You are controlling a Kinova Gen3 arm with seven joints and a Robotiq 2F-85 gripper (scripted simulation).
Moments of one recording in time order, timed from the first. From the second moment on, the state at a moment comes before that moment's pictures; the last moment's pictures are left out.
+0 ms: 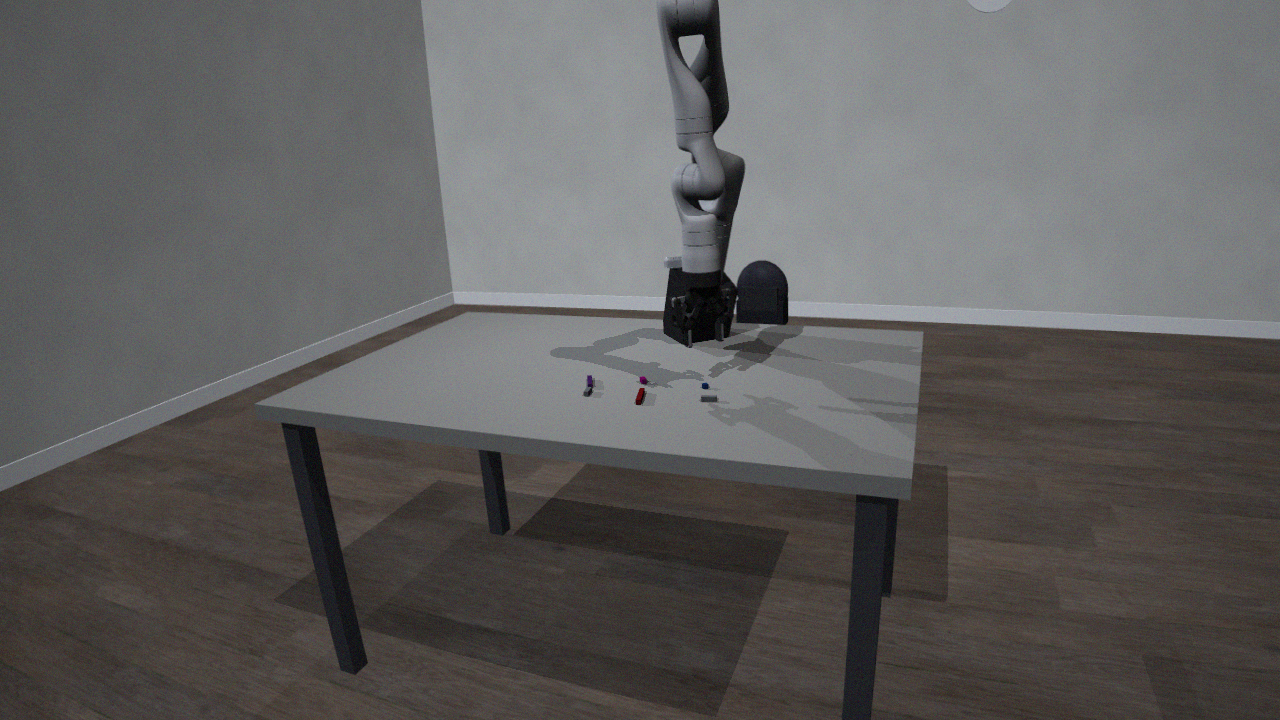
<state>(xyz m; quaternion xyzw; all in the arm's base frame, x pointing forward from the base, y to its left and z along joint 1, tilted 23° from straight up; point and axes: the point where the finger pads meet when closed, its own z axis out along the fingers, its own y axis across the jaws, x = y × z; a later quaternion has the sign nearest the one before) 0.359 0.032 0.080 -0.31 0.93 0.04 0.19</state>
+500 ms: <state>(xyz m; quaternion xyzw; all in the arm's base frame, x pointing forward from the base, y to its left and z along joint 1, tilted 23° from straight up) 0.415 0.036 0.085 -0.63 0.75 -0.03 0.20</state>
